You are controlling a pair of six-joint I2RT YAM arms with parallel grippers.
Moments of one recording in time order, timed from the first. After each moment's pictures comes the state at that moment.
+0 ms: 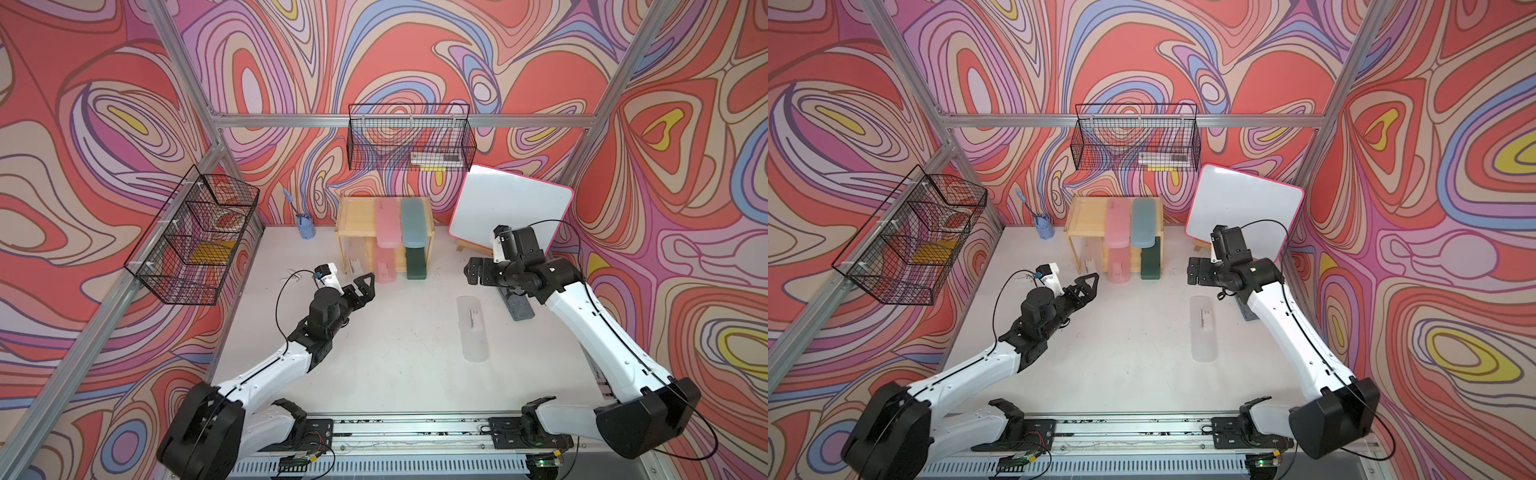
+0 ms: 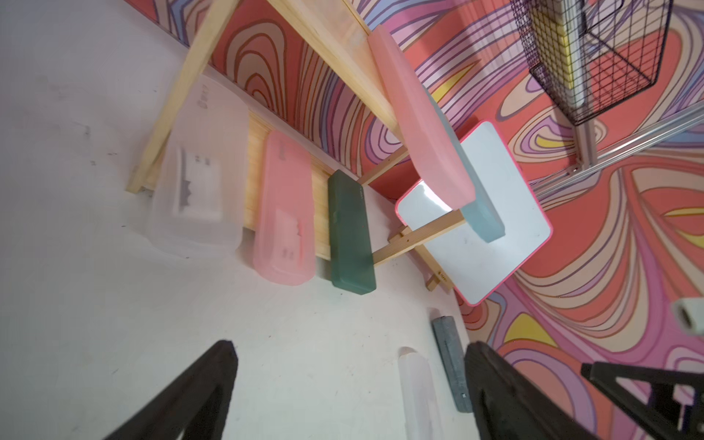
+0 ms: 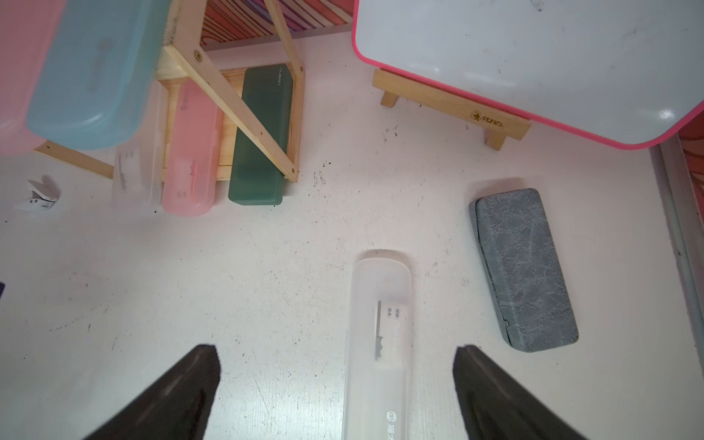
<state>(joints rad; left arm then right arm) -0.46 1.23 0.55 0.48 -0.01 -0.91 0.30 1.31 1.34 -0.90 0.05 0.30</state>
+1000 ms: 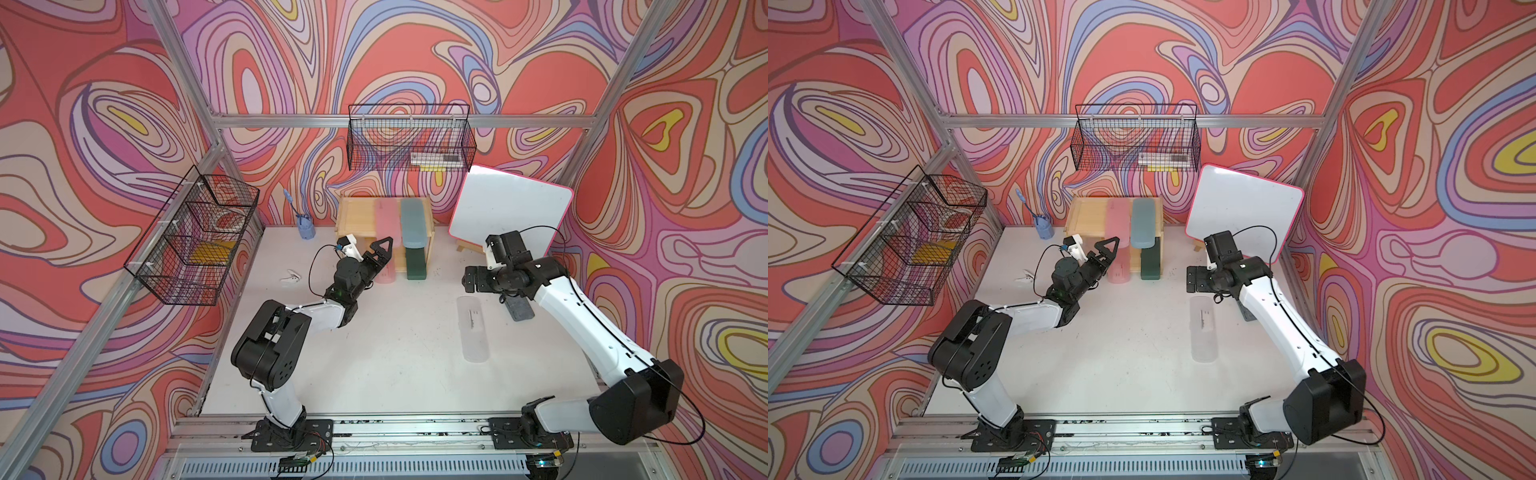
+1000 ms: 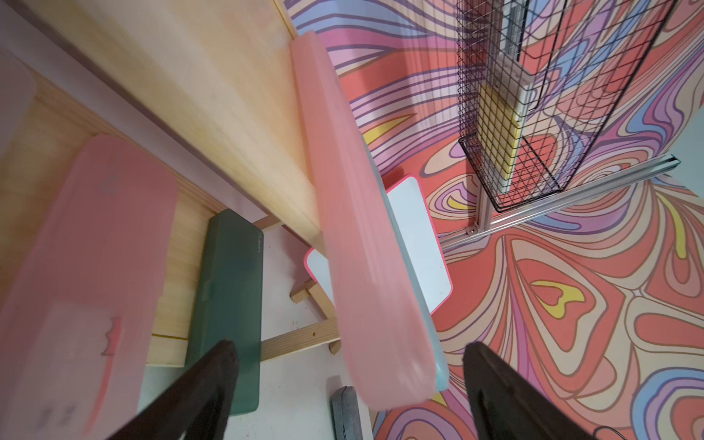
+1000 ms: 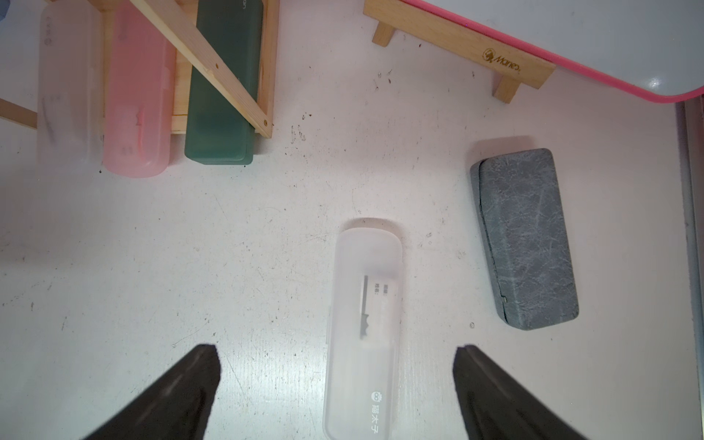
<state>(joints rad) -0.44 1.77 0.87 0.90 0.09 -1.16 0.30 1.39 1.31 -0.93 0.06 0.27</state>
